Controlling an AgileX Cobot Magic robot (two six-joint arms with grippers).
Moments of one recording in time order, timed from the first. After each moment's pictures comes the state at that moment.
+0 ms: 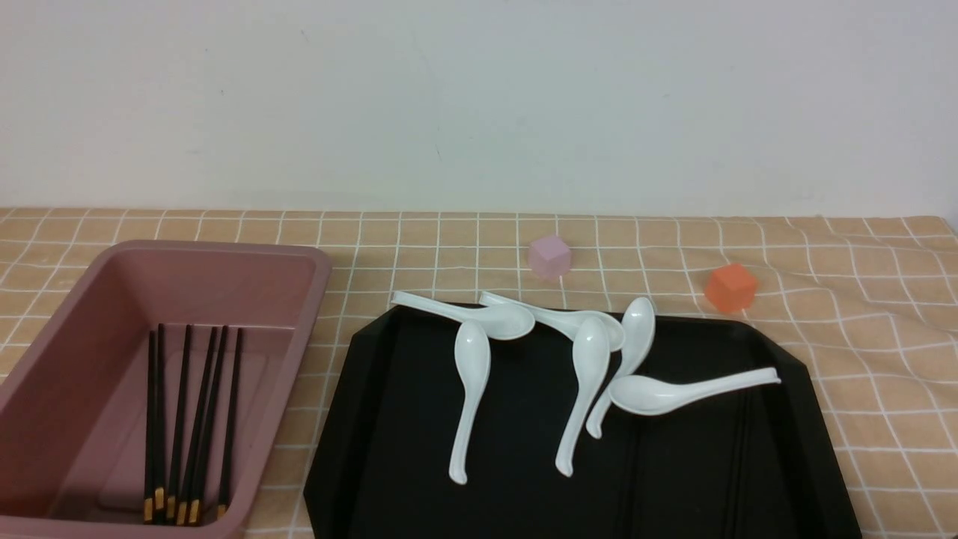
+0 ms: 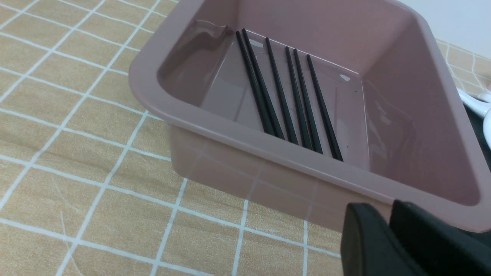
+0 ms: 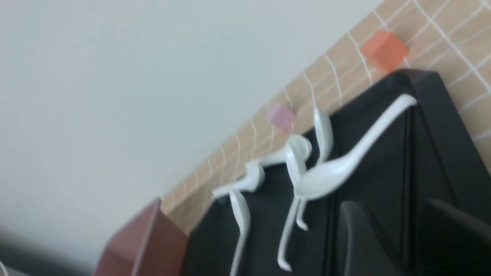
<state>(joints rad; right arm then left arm) 0.13 -0.01 0.02 0.54 0.20 0.37 0.00 -0.01 0.03 0.00 0.39 -0.36</state>
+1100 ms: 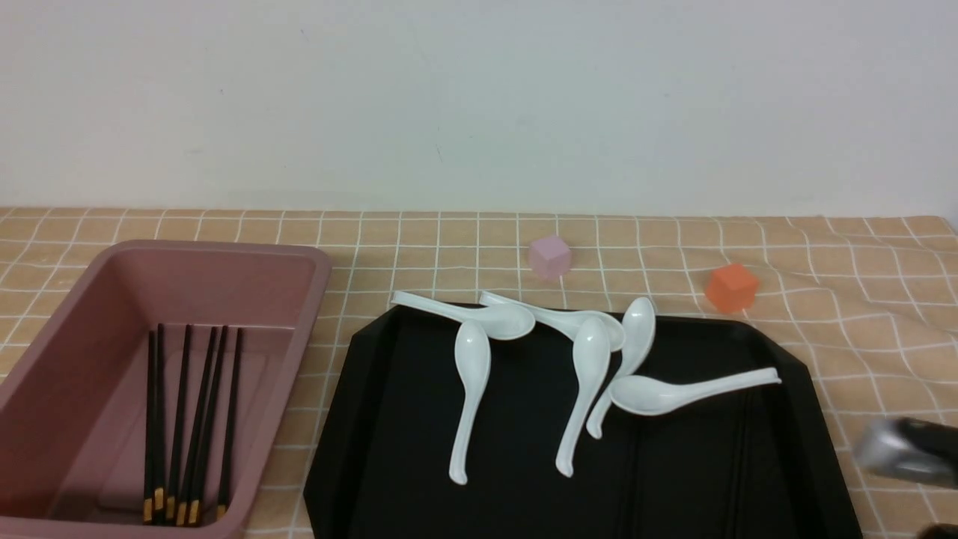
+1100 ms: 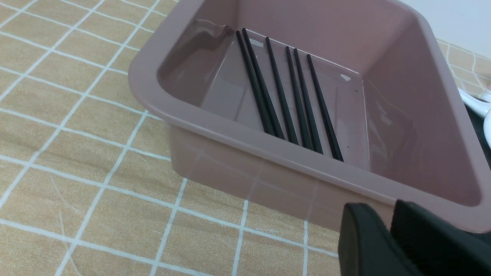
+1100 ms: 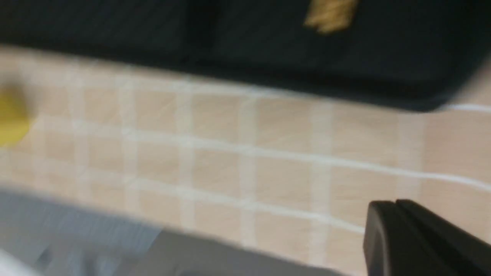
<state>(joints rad) 0.17 1.09 -0.51 0.55 0.86 -0.13 0.00 -0.01 0.03 0.00 0.39 -0.36</state>
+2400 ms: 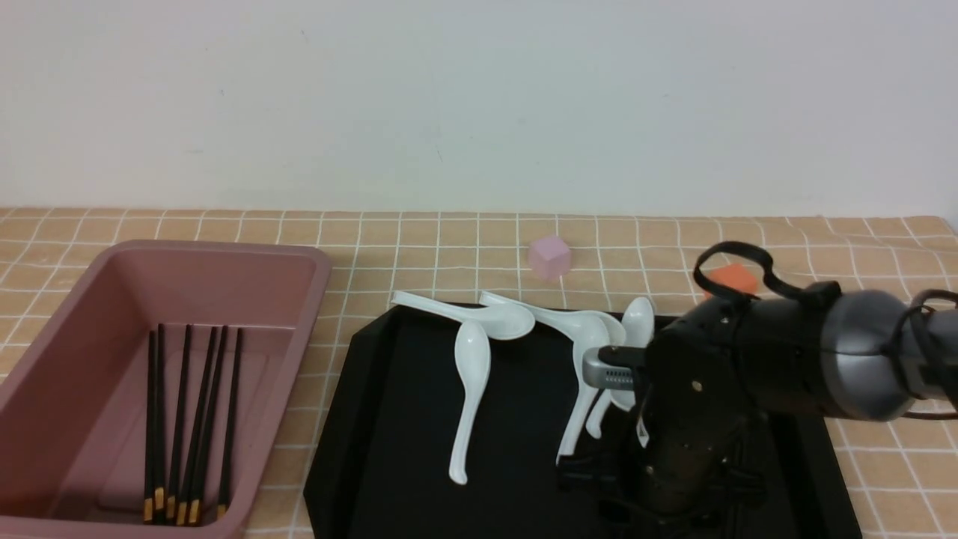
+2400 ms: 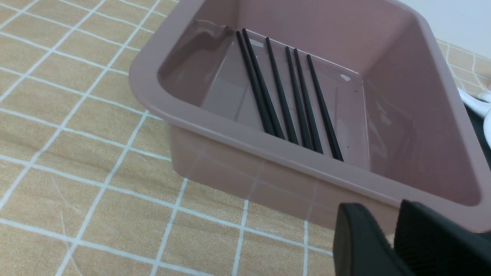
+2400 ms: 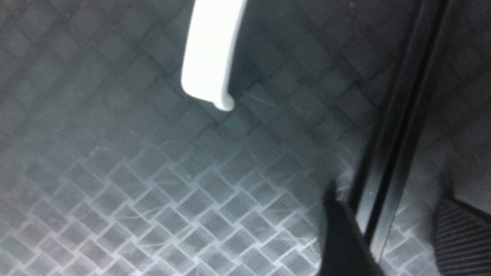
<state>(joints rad) 0.62 1.86 -1.06 0.01 0.70 0.77 0.00 -0.01 0.03 0.00 0.39 -0.36</state>
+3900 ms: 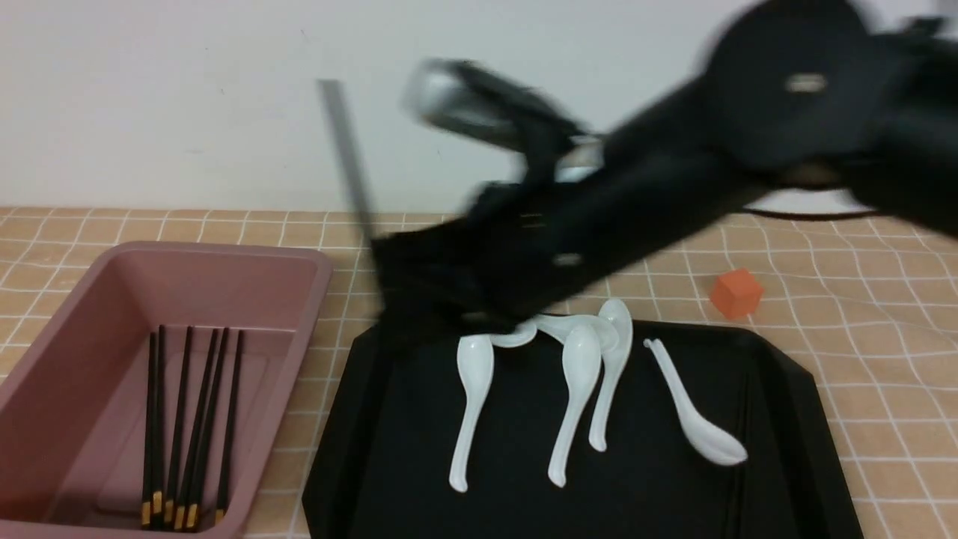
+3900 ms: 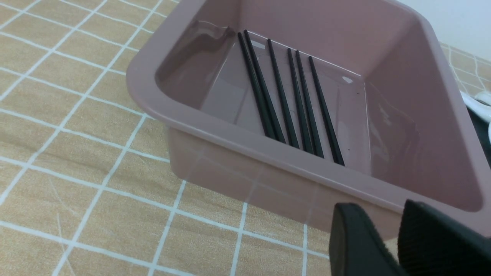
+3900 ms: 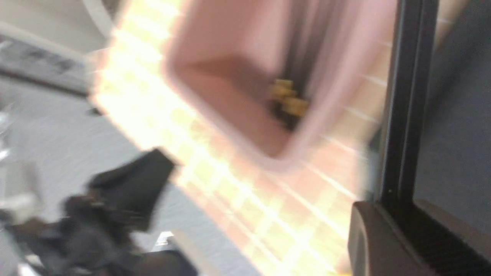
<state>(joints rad) 0.74 1.68 -1.51 0.69 0.80 -0.02 0.00 -0.01 0.03 0.00 0.39 -0.36</state>
